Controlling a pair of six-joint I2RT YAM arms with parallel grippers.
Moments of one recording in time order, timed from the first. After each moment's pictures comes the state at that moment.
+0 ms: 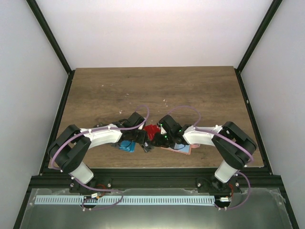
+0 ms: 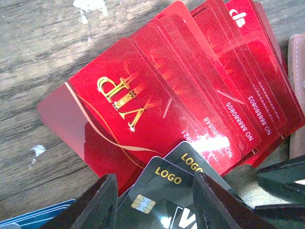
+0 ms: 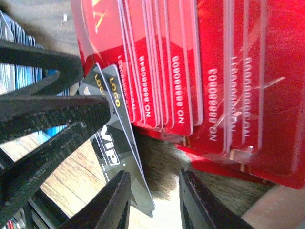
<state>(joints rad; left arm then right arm) -0.75 1.60 0.79 -0.28 0.10 -0.46 0.81 1.63 0.76 -0.12 -0.35 0.79</state>
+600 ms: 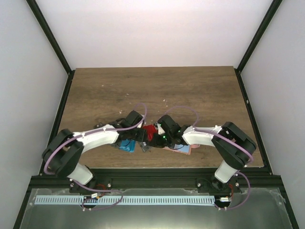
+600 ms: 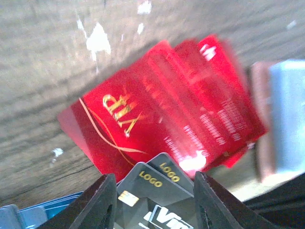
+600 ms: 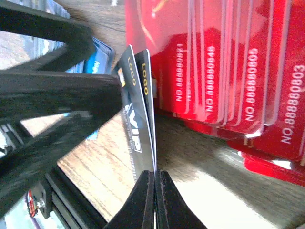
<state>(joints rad) -0.75 1.55 0.79 -0.29 0.08 -0.46 0.83 1.65 0.77 -0.07 -0.43 0.76</state>
